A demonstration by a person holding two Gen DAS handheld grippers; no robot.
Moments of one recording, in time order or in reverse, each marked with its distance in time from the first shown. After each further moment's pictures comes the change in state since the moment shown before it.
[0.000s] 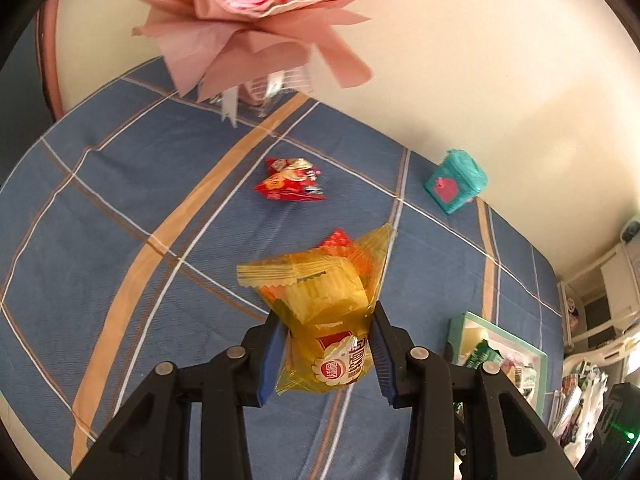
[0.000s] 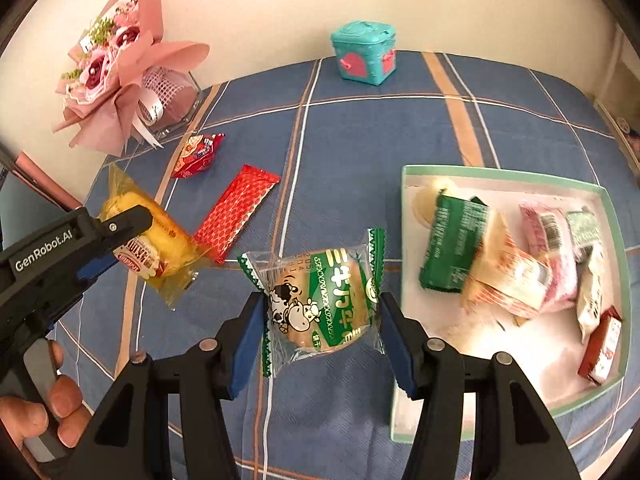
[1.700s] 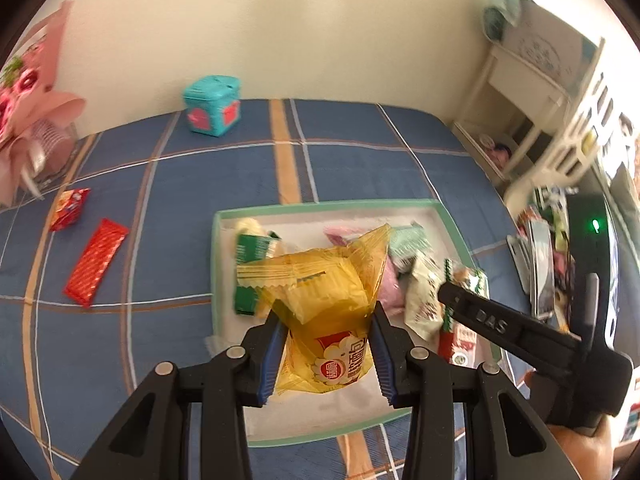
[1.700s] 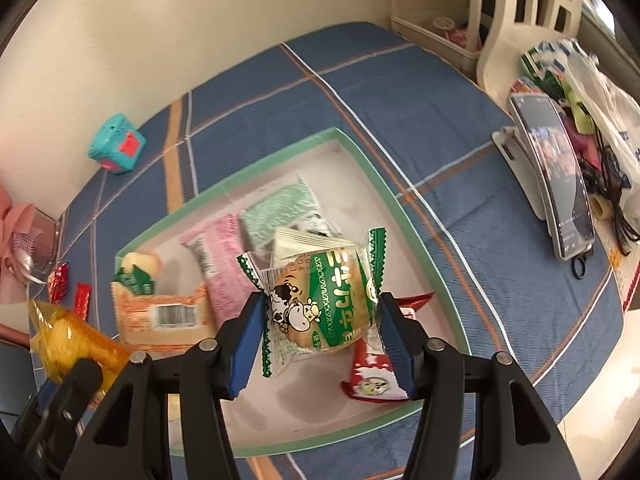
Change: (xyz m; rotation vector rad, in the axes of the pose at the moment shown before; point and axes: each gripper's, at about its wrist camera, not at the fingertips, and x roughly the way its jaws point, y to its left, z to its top) left arm 0.009 -0.234 -0.143 0.568 0.128 -0.141; right arm -0.055 -0.250 -0.026 0.456 -0.050 -0.217
